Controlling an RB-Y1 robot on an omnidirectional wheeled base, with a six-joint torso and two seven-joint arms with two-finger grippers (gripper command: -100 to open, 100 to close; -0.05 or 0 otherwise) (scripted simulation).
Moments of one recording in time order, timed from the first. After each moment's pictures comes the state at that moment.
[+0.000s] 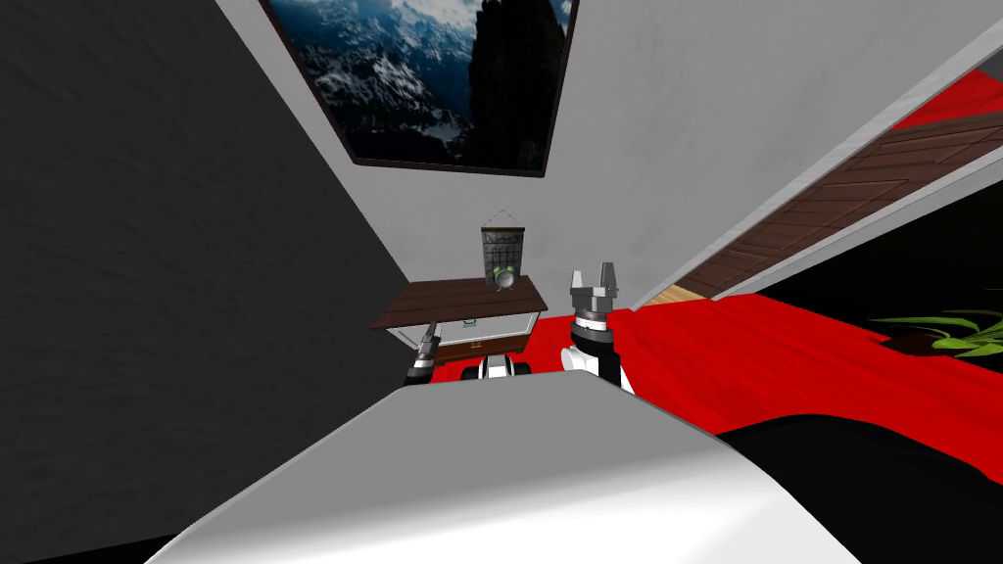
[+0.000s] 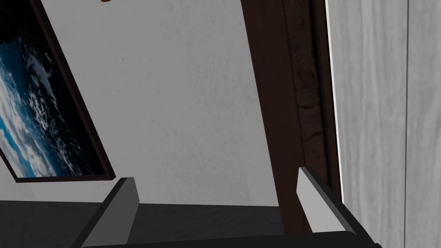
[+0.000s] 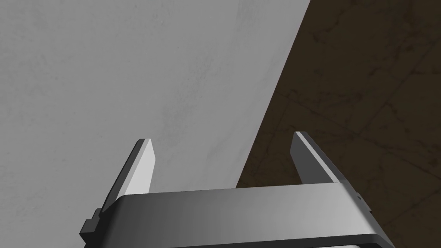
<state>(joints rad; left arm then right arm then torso) 0.30 0.17 0.02 -1.20 -0.09 -1.01 0.04 0.52 0.00 0.00 -2.33 -0.01 -0.56 -0.02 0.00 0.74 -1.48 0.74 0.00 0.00</state>
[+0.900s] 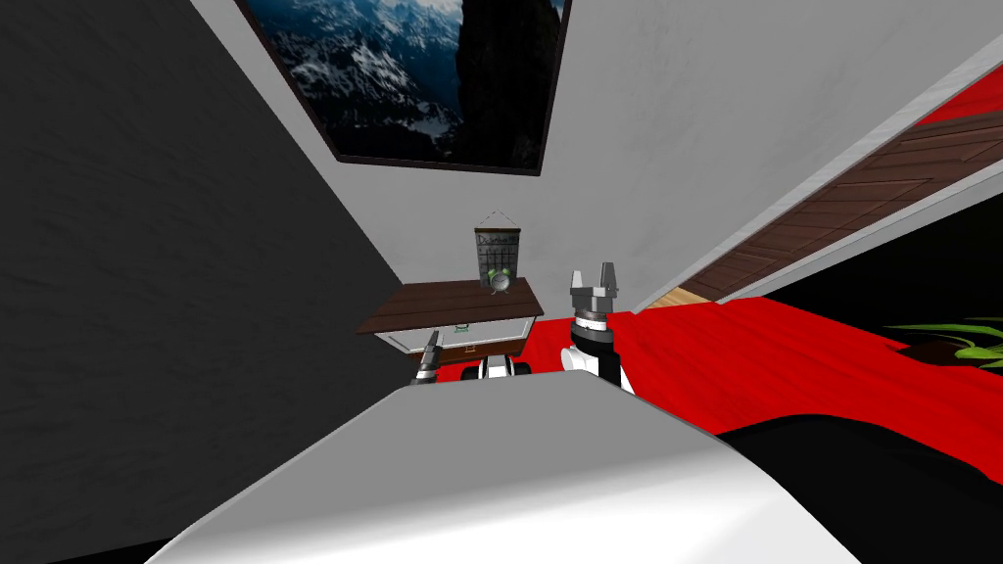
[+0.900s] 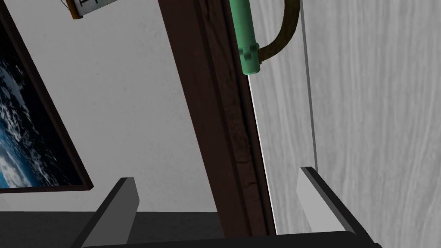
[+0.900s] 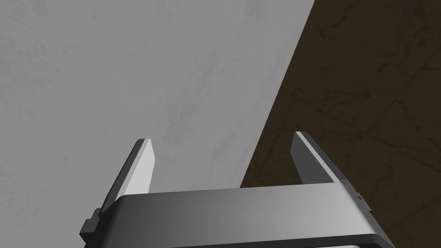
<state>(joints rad) 0.27 0.14 0.03 -0.97 -0.09 -1.14 0.02 0.52 0.00 0.00 -2.33 -0.01 -0.56 -0.02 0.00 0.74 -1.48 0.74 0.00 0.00</state>
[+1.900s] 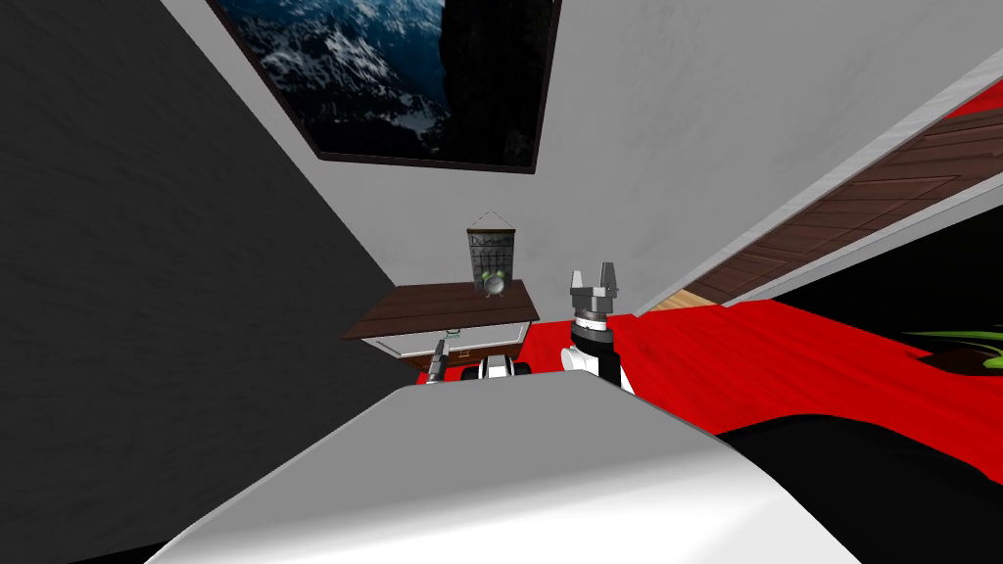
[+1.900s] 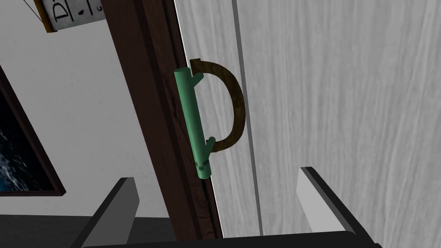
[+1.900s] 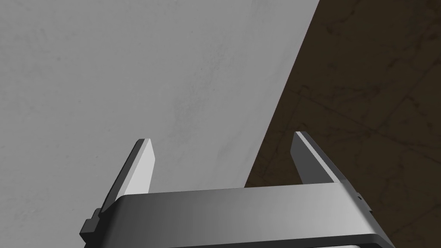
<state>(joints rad) 0.24 0.06 0.04 -0.75 -0.09 -1.25 0.01 0.52 0.00 0.00 -2.33 -0.01 -0.56 -0.02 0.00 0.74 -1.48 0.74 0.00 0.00</state>
